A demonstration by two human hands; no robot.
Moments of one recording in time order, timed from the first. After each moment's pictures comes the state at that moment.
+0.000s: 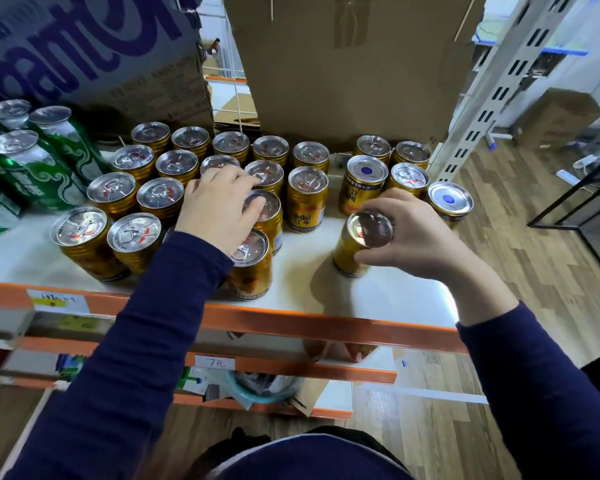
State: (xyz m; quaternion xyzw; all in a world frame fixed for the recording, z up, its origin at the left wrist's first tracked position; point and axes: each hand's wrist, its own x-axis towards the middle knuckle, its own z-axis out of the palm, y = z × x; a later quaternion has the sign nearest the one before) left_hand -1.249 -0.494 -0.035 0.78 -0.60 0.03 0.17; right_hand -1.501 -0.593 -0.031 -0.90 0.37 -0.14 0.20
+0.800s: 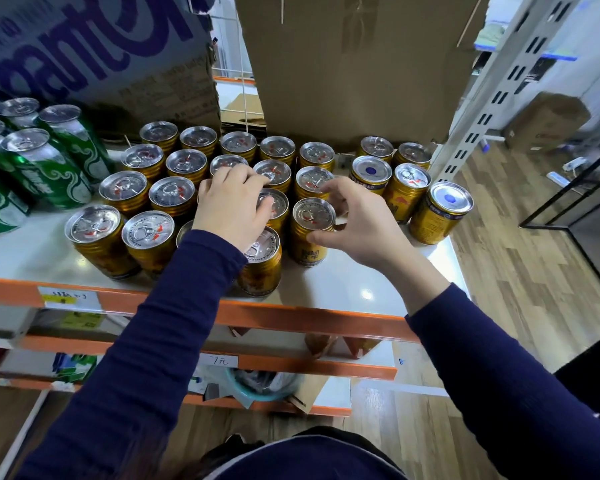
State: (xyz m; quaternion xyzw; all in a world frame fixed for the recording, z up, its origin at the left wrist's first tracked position) left_hand -1.249 -0.495 -0.042 0.79 -0.59 0.03 0.16; right_hand -1.437 -0.570 -0.040 -0.87 0.37 -0.21 0.25
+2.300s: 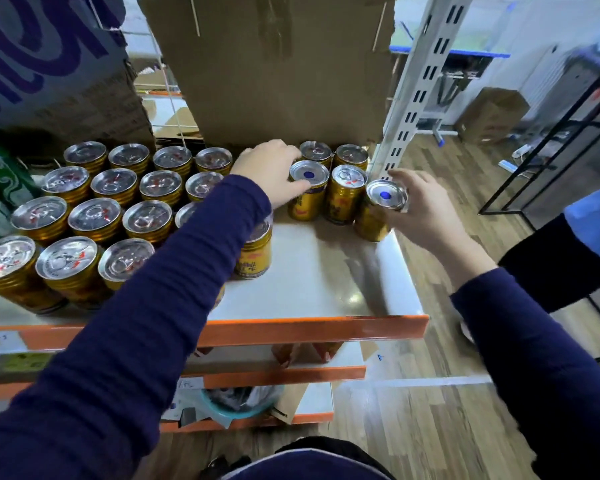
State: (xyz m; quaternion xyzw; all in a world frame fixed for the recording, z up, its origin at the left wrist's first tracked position) left_hand -1.328 -0.601 -0.003 0.70 -0.70 -0.02 0.10; right_hand -1.575 -0.647 -0.042 -0.81 0.53 -0.23 0.10
